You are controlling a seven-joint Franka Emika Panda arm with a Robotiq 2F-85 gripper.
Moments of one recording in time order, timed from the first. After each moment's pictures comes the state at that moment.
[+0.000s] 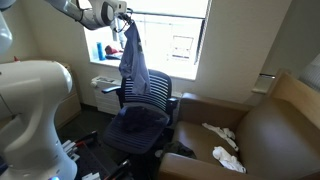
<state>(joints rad) 1.53 0.66 -1.14 -1.73 0.37 3.19 0.90</state>
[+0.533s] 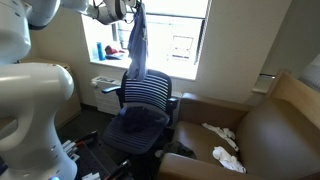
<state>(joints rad) 1.22 0.83 -1.06 -1.33 0.43 3.27 1.12</state>
